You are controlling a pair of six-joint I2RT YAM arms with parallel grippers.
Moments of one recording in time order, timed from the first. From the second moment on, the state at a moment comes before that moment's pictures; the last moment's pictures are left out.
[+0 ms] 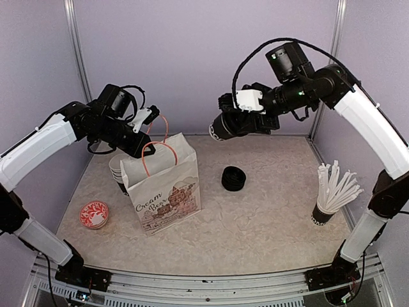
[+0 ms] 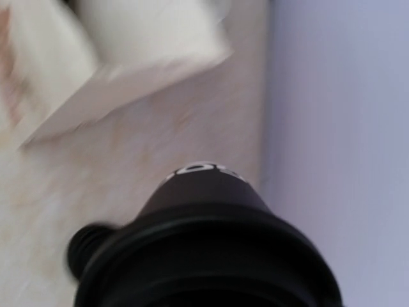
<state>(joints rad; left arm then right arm) -0.59 1.45 1.50 -0.89 0.08 0.04 0.80 1.67 2.08 -1.10 -0.07 -1.08</state>
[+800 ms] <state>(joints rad) -0.68 1.49 1.56 -0.85 0.27 0.02 1.05 1.70 2.18 -1.18 -0.13 -1.08</state>
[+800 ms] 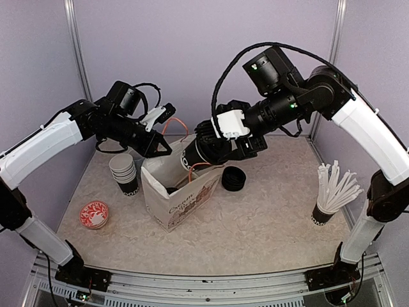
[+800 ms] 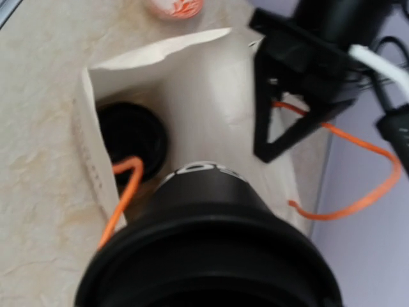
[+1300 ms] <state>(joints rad) -0.79 1.59 1.67 -0.88 0.31 0.09 1.07 1.67 2.13 -1.21 -0.05 -1.08</state>
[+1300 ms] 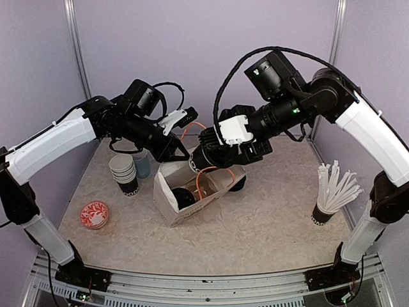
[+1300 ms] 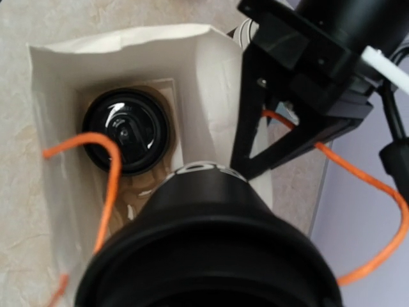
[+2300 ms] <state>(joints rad) -0.82 1.60 1.69 -0.92 0.34 0.21 1.14 1.68 2.04 -1.23 0.12 -1.07</state>
